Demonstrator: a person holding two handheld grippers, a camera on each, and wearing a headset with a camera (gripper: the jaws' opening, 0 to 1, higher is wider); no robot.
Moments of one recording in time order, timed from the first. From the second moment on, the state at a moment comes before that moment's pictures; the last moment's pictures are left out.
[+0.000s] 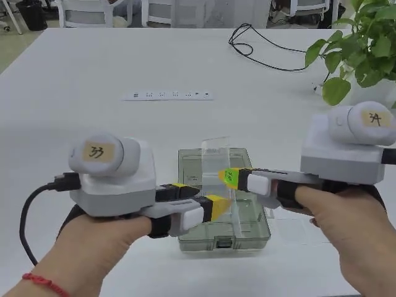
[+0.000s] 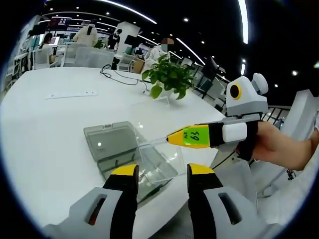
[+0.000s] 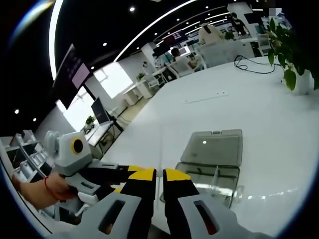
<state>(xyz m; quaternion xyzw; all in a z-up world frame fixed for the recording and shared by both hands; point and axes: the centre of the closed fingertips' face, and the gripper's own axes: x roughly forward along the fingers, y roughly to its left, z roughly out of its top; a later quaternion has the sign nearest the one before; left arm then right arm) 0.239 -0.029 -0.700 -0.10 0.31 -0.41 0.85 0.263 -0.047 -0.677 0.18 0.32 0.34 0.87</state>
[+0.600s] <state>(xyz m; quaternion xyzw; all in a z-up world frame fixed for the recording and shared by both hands) 0.230 0.002 -0.714 -0.01 0.28 -0.46 0.84 0.273 -0.049 -0.685 0.18 0.39 0.32 0.85</state>
